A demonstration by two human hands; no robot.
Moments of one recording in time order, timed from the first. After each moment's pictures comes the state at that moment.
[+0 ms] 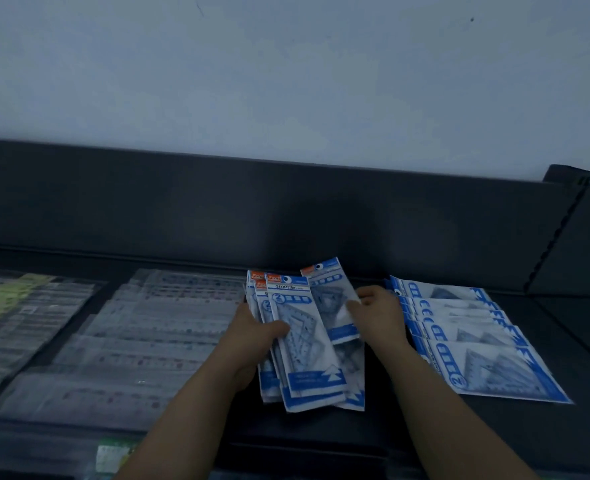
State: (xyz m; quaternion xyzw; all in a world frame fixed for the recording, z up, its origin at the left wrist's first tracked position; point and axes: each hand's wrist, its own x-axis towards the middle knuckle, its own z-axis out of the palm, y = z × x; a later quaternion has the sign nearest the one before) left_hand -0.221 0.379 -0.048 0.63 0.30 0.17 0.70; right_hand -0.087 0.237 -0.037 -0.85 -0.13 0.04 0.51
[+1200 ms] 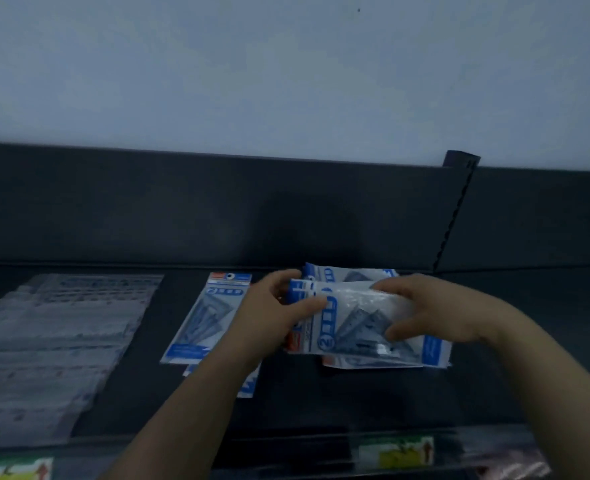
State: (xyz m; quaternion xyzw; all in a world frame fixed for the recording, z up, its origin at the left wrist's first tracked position) left_hand -0.170 0.242 0.006 0.73 0.15 0.15 0.65; right_hand -0.068 0.034 0.072 -0.89 -0.38 0.19 0.18
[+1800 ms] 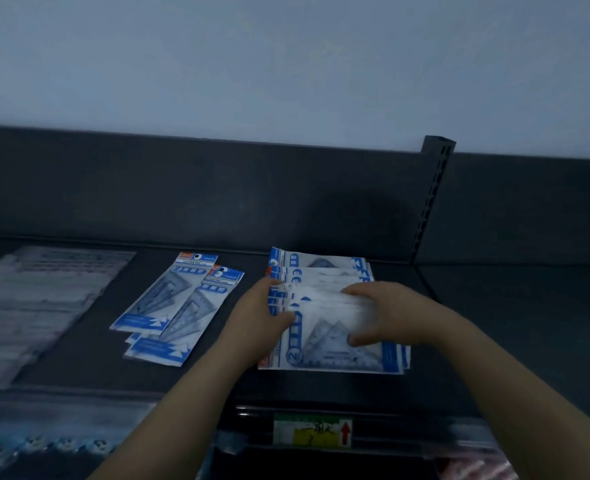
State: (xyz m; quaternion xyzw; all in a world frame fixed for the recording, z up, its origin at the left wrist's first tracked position) left_hand -0.138 0.169 -0.026 0.85 0.21 0.17 0.45; right_hand -0.015 -0.013 0.023 -0.89 -0.41 0.15 0.12
